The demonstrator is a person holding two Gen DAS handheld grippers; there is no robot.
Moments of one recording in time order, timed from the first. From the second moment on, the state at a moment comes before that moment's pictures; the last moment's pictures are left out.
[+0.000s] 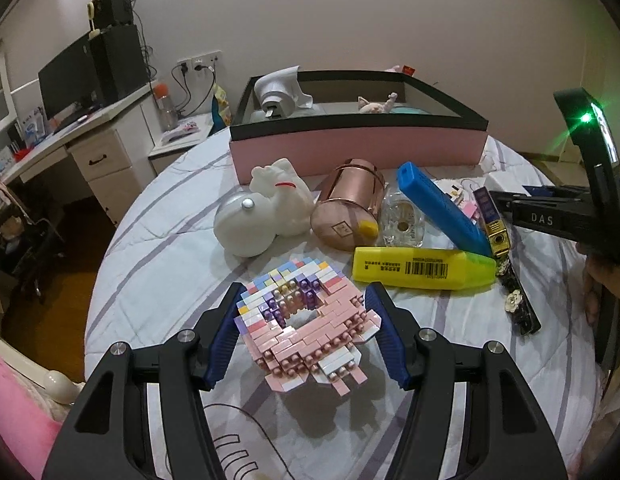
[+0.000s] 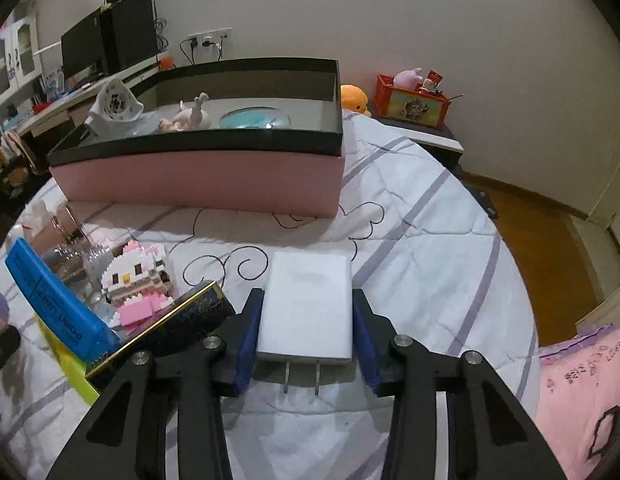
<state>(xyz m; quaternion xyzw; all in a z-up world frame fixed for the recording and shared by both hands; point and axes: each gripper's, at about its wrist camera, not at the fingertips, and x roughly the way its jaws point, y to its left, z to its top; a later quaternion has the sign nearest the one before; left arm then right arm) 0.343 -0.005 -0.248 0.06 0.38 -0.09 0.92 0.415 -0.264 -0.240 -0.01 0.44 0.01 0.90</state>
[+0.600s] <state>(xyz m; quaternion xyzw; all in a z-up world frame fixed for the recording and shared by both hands) 0.322 -0.005 -0.213 0.03 0.32 -0.08 0.94 0.319 -0.245 -0.183 0.03 0.31 0.08 0.95</state>
